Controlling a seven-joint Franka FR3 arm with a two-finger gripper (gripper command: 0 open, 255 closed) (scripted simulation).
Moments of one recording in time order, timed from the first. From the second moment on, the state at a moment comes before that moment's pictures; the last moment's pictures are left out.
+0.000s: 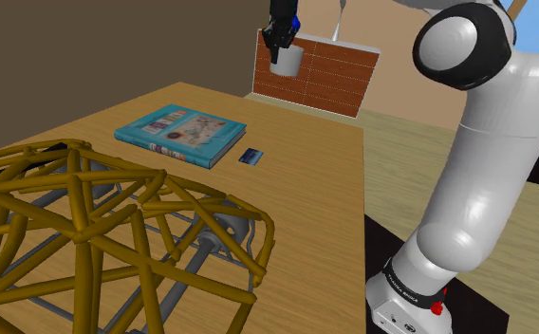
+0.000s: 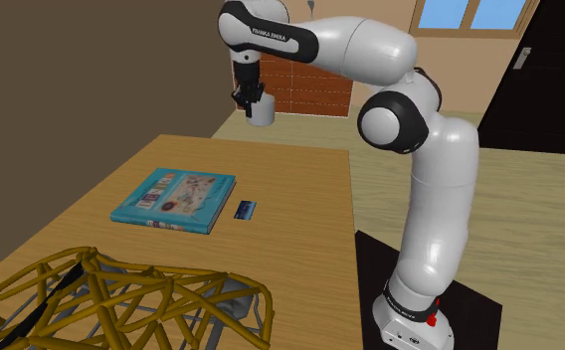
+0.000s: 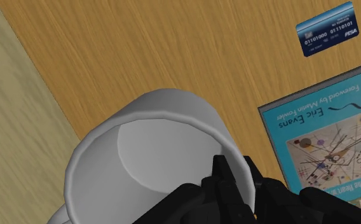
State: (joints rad) arm -0.02 0.24 -0.02 -1.20 -0.04 1.49 -0.10
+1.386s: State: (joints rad) arm 0.07 0.12 0.02 -1.16 -0.05 1.33 0.02
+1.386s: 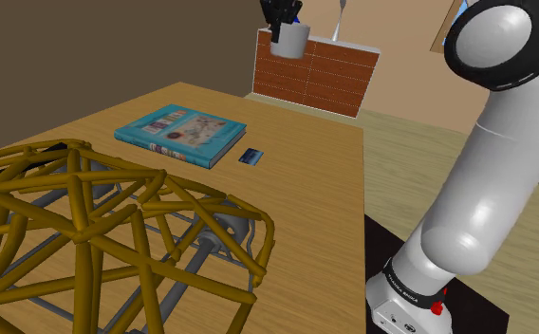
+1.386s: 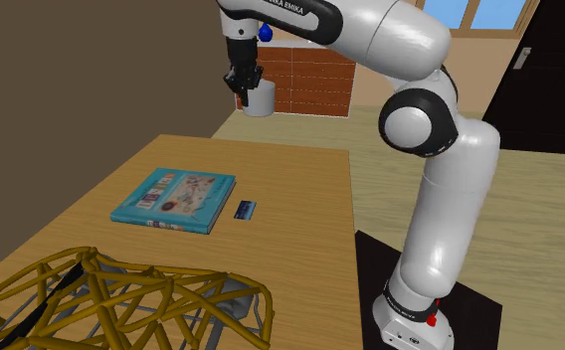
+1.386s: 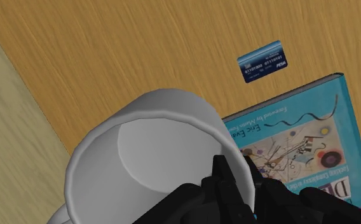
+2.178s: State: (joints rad) arm 0.18 -0.18 0.14 -1.52 -0.03 1.37 0.26
